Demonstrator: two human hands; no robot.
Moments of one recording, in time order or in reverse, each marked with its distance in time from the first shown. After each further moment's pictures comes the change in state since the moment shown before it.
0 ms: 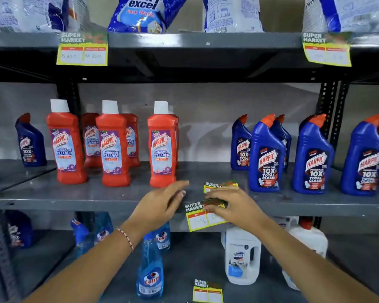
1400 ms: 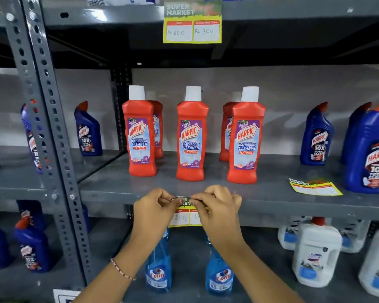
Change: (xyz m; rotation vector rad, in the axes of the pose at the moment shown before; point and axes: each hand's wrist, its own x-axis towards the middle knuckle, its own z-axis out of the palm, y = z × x) left_hand -0.090 -0.141 -0.107 -0.290 0.306 -0.685; right_hand 0.098 -0.184 0.194 -0.038 0.452 0.131
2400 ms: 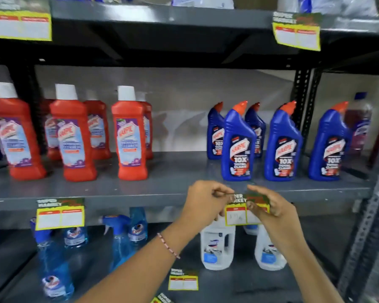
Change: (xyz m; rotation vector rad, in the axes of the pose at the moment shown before) left_hand -0.118 0.222 0.274 -0.308 -0.631 0.059; right_hand -0.050 0.235 -0.309 0.354 -0.017 0.509
